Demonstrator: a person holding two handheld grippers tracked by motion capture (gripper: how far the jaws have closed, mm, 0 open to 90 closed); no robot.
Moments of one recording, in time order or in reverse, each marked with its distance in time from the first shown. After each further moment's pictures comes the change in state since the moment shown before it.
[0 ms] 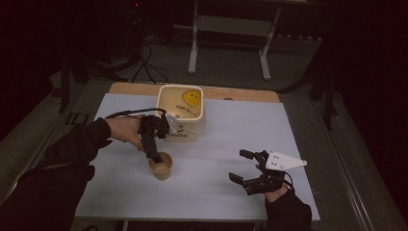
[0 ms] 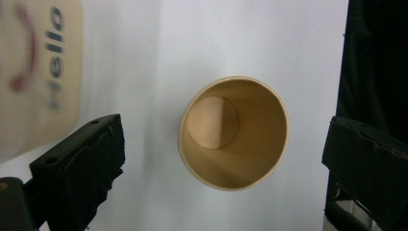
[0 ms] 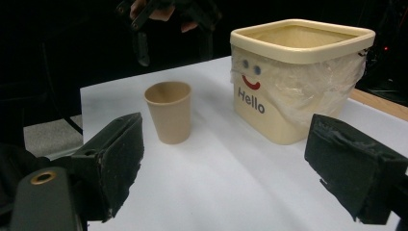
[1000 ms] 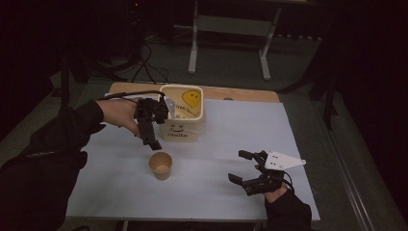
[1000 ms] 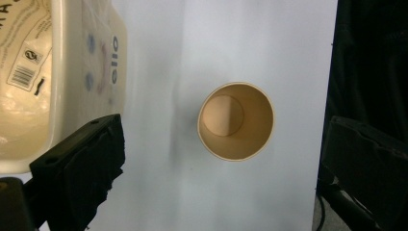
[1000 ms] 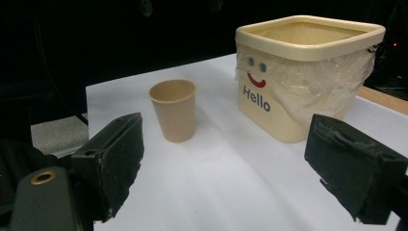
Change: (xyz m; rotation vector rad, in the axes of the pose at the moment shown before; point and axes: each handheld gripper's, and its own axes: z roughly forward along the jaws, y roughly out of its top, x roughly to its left) left arm -0.008 0.015 -0.057 0.011 0.064 0.028; right arm 0.000 0.000 0.001 0.009 0.019 0.009
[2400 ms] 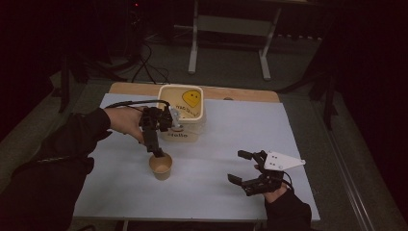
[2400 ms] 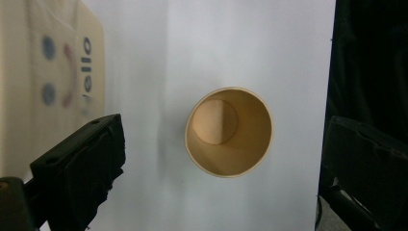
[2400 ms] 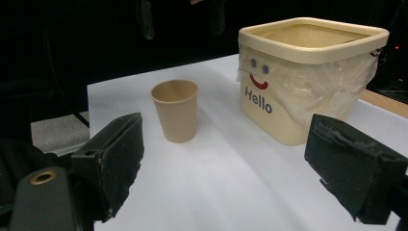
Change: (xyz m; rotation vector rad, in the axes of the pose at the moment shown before) left arm -0.001 0.003 0.032 0.024 -0.038 0.019; right arm 0.001 0.002 0.001 0.002 0.006 -0.016
